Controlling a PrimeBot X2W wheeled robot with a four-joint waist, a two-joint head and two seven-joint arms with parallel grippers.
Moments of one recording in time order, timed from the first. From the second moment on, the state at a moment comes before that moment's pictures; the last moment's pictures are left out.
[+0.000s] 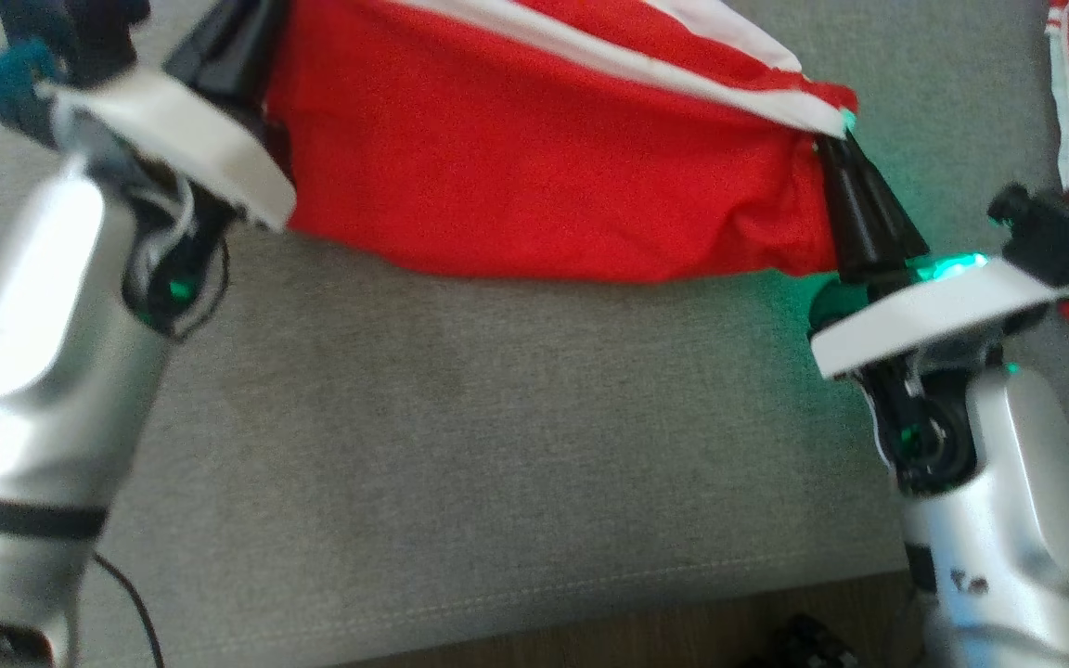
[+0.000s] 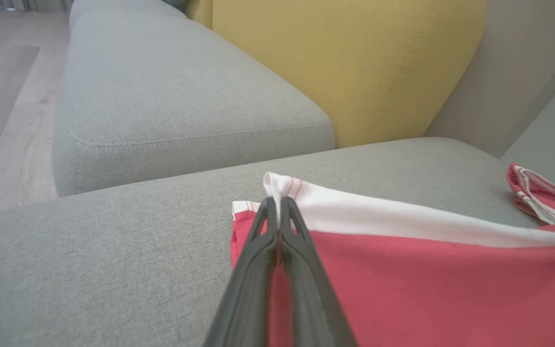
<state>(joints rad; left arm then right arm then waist) -0.83 0.33 -0.48 0.39 -0.57 -0.13 -0.05 -0.37 -0.05 0.13 0.06 0.49 0.13 0.14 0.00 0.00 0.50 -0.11</state>
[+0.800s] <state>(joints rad) -1.19 0.46 -0.91 0.74 -1.04 -0.13 -0.01 -0.66 -0.05 0.27 0.32 0.63 0.13 0.07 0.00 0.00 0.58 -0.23</state>
